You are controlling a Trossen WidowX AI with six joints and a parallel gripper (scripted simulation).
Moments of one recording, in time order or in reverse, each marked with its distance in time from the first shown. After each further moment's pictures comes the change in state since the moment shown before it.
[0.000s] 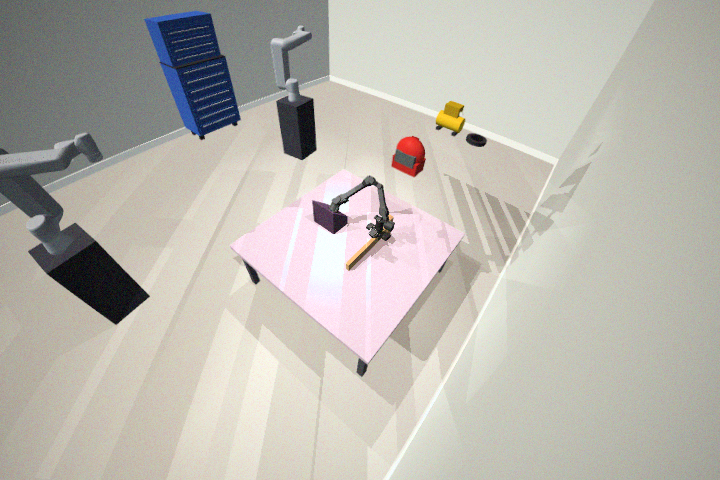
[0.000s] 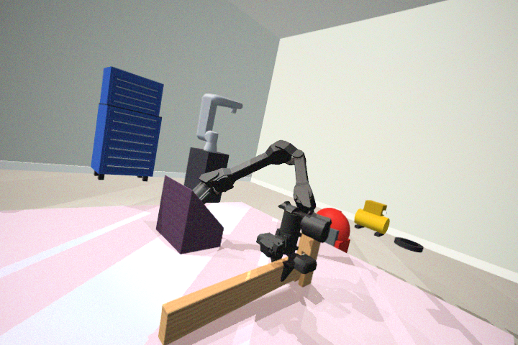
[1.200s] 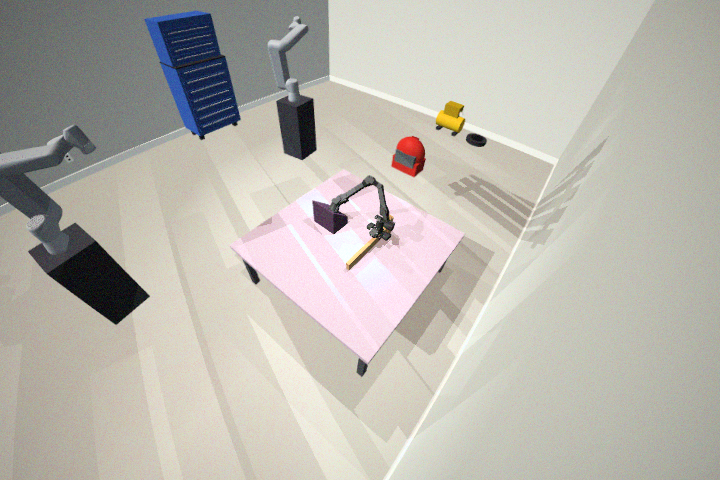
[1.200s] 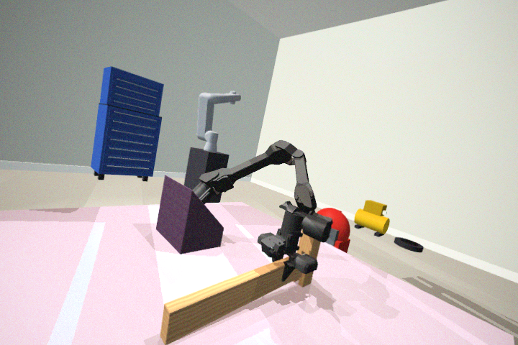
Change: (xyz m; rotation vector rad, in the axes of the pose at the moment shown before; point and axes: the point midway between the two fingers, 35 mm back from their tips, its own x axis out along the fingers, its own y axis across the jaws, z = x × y) arm 0.000 0.001 -0.004 0.003 0.000 0.000
